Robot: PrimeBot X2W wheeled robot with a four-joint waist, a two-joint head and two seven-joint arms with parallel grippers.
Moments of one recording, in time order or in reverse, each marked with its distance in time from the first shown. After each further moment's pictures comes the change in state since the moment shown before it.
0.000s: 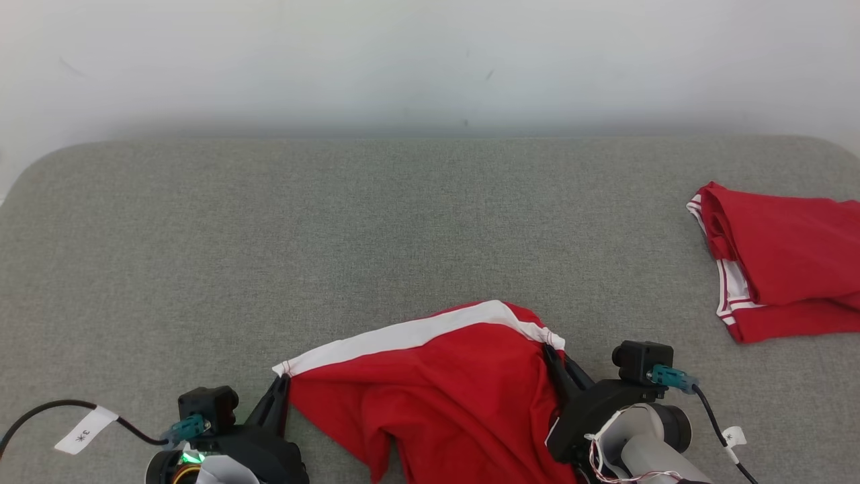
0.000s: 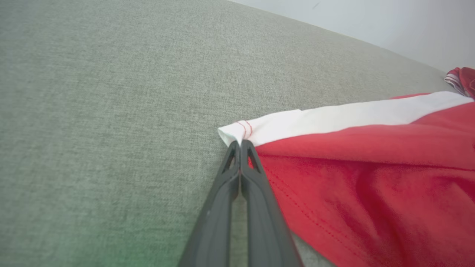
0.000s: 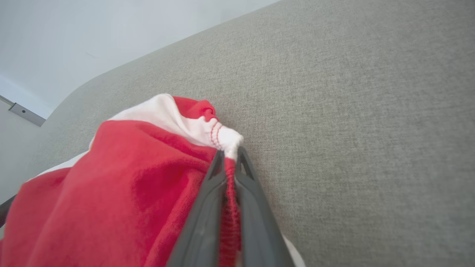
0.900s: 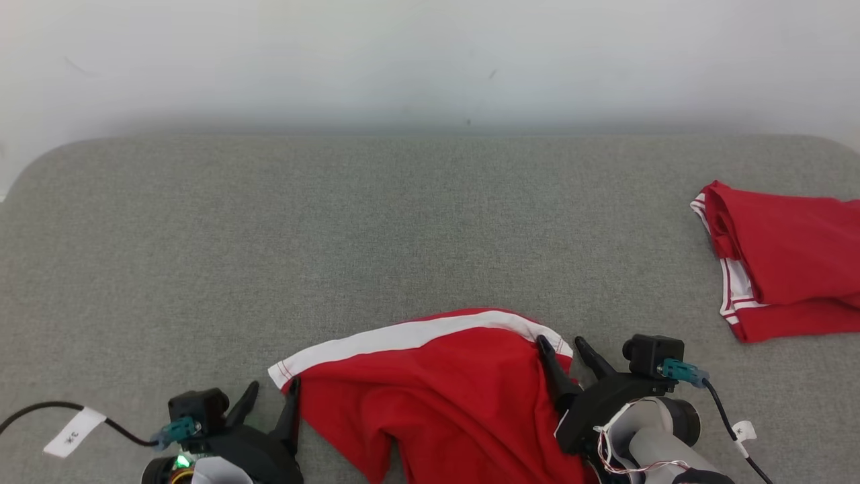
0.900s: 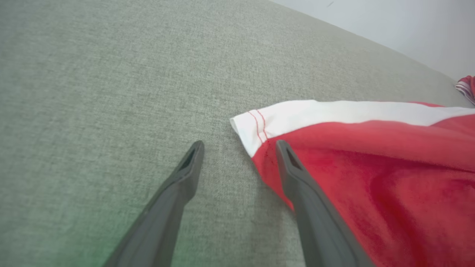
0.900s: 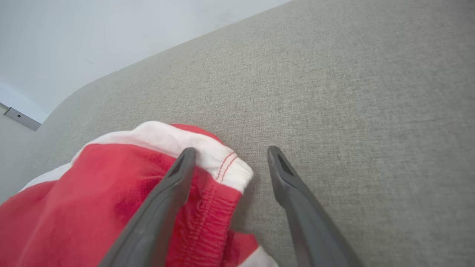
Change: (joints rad) left arm 0.004 0.009 -0.011 0.024 -0.068 0.000 0.000; right arm -0.042 -0.037 0.089 0.051 0.102 0.000 -0.048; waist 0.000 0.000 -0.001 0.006
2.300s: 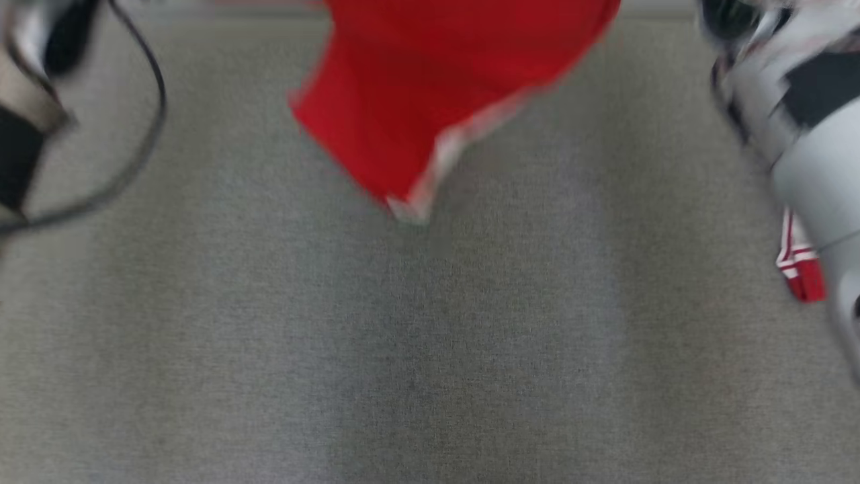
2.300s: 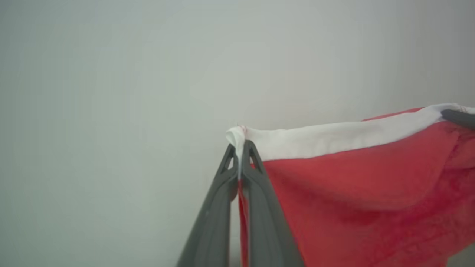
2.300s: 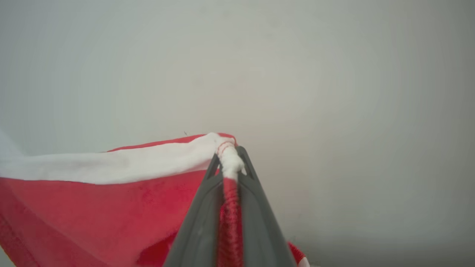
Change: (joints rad) left arm -1.025 0.248 -0.267 -0.159 -0.094 -0.001 0.208; right arm -0.955 -0.091 0.028 0.066 0.132 0.000 0.200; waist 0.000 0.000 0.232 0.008
